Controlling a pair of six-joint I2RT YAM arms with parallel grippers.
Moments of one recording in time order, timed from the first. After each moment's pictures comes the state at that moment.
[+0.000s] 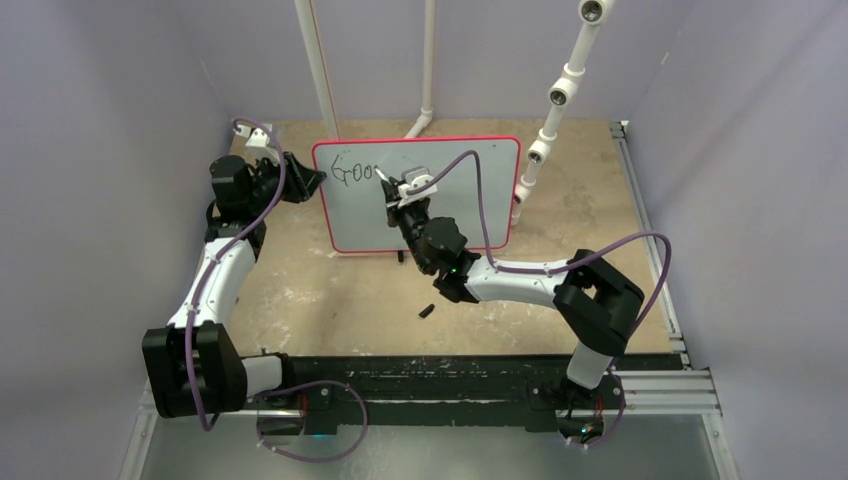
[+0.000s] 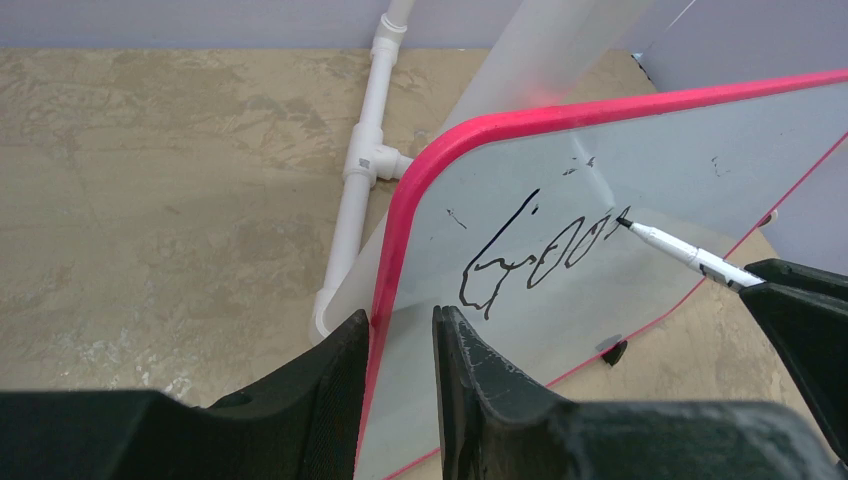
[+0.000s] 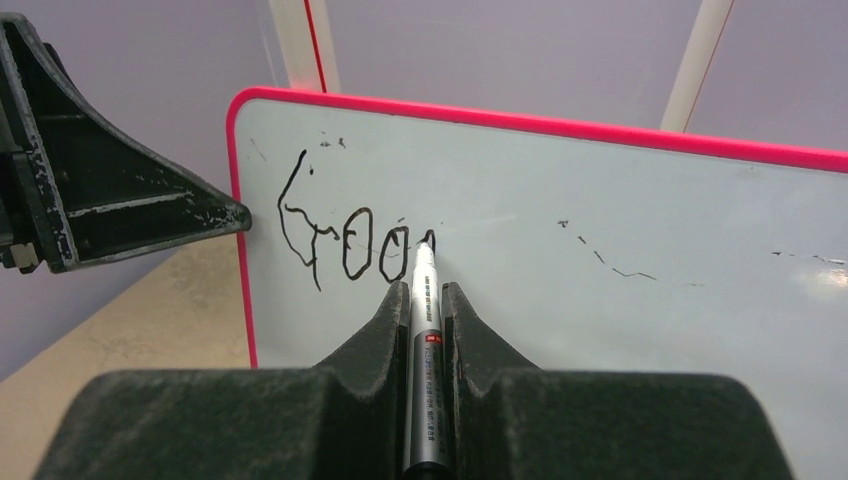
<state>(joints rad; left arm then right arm) 0.10 1.25 0.89 0.14 0.60 -0.26 1.01 1.73 1.04 0.97 0.58 -0.08</state>
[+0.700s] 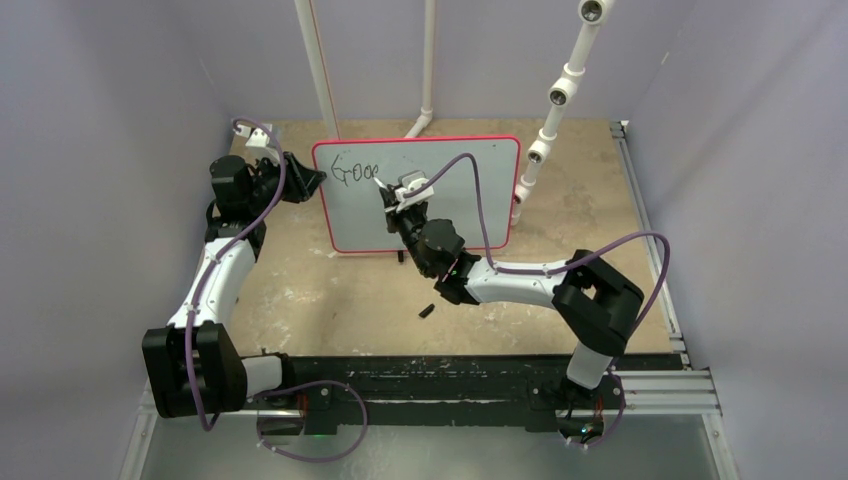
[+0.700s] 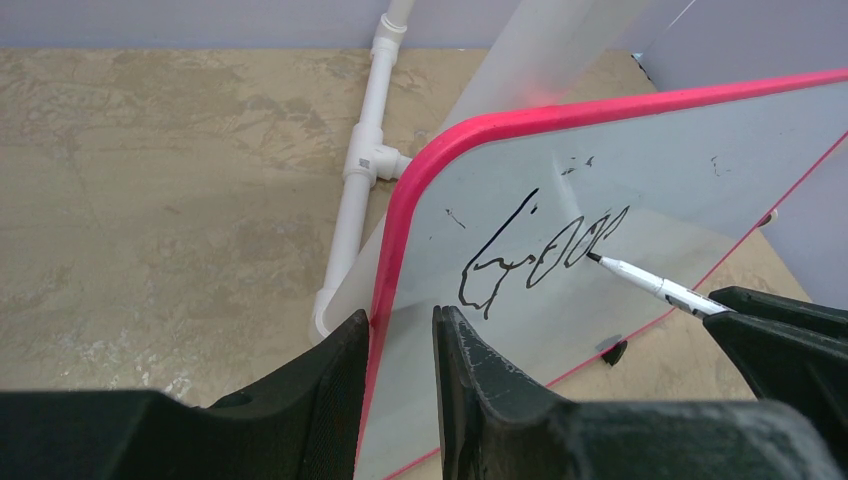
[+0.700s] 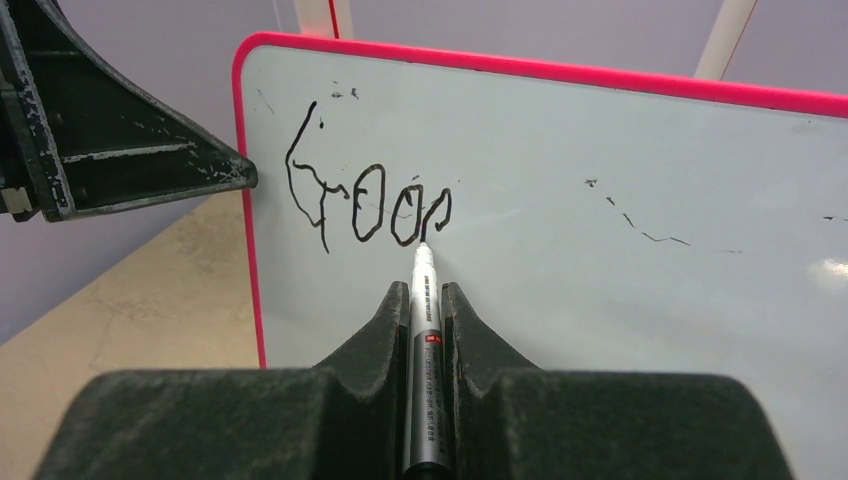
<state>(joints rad) 0.10 1.25 0.89 0.14 0.60 -0.26 1.02 1.73 1.02 0.93 0.56 -0.05</state>
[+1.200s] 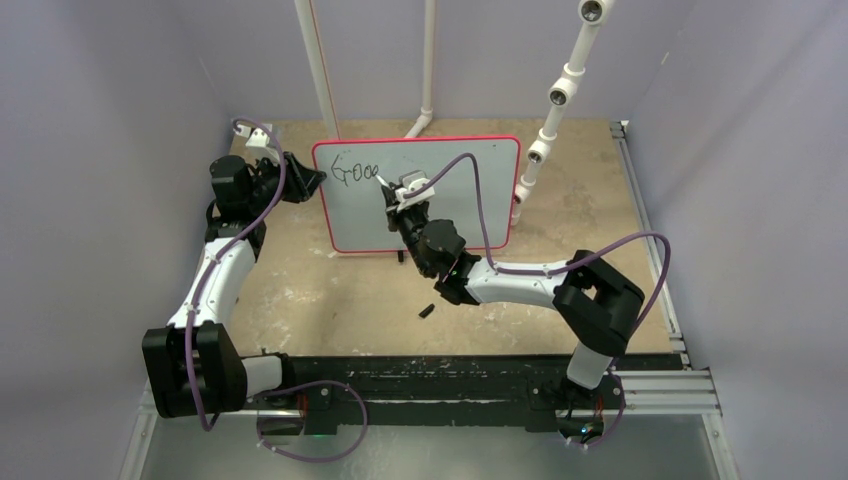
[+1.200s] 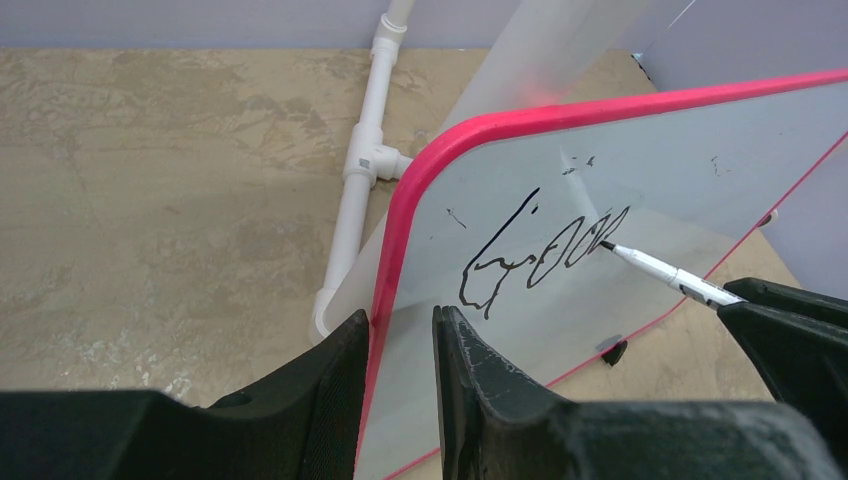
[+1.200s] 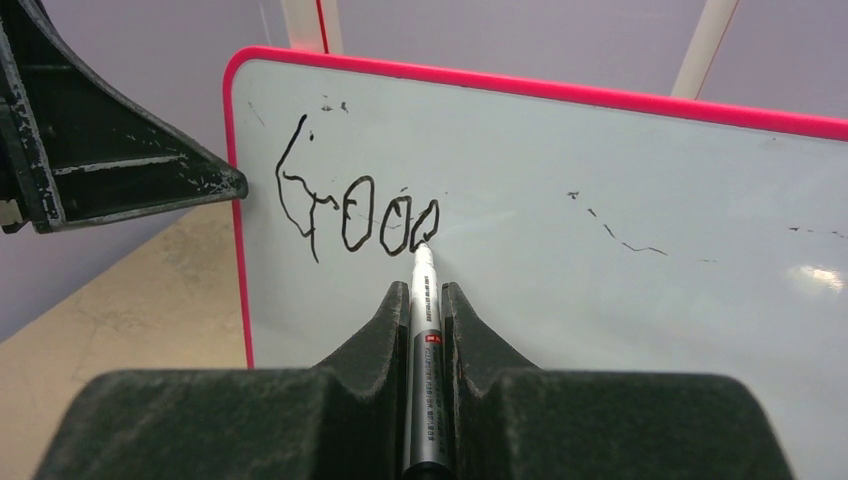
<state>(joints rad) 0.10 1.25 0.89 0.14 0.60 -0.26 1.02 1.73 1.02 0.94 0.57 -0.08</state>
